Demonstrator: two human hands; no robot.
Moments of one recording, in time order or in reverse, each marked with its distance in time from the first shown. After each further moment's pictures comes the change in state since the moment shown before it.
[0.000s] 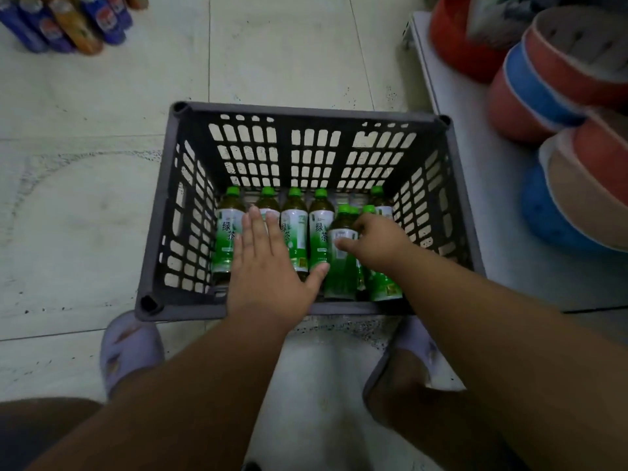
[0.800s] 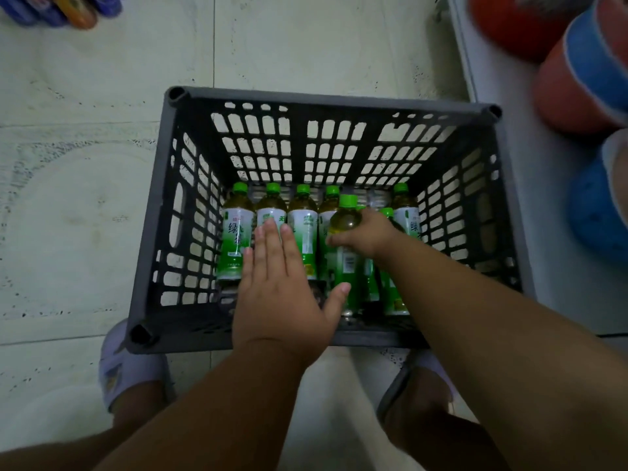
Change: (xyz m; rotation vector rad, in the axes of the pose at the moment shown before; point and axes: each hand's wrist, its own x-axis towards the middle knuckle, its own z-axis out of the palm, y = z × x) left_hand 0.005 -0.003 0.008 -0.082 -0.049 0.001; right_hand 0.091 -0.004 0.050 0.576 -0.145 0.176
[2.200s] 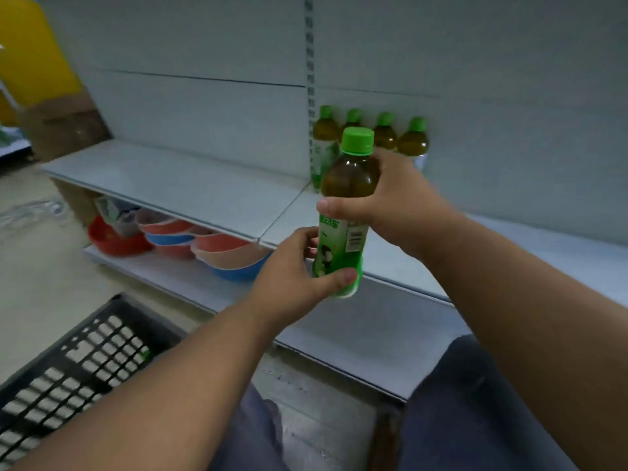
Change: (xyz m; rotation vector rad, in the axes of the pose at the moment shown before) left_hand -0.262 0.368 -0.135 -0.567 -0.507 1.150; right_hand -0.632 0.147 -0.254 0.384 1.189 -0.460
